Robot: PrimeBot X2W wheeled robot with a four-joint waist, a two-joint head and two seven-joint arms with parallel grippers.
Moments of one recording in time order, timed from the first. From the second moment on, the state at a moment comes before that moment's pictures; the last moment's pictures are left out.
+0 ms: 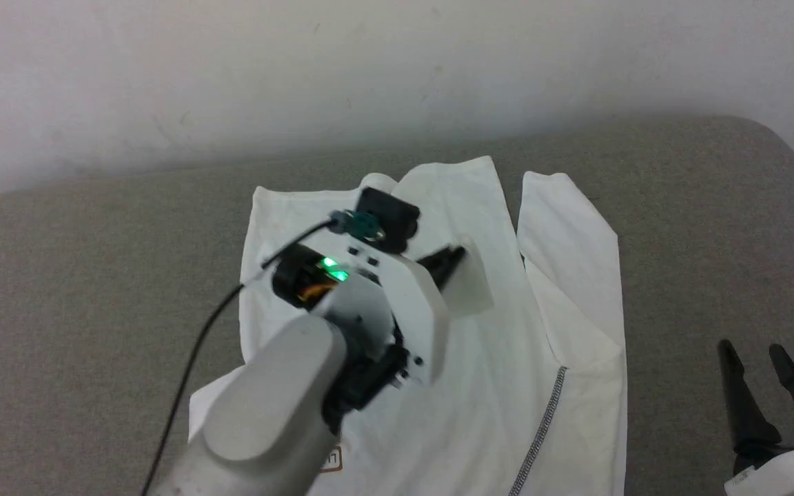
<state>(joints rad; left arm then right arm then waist) -0.59 0.21 -0.65 0.17 -0.61 0.03 0.43 0.23 -0.05 -0.20 -0.29 0.35 0.13 0.18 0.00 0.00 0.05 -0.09</state>
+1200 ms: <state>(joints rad) -0.53 0.10 -1.06 0.27 -0.75 0.06 -0.24 0.17 -0.05 -0.15 -0.28 0.32 0.13 0.17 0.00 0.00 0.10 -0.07</state>
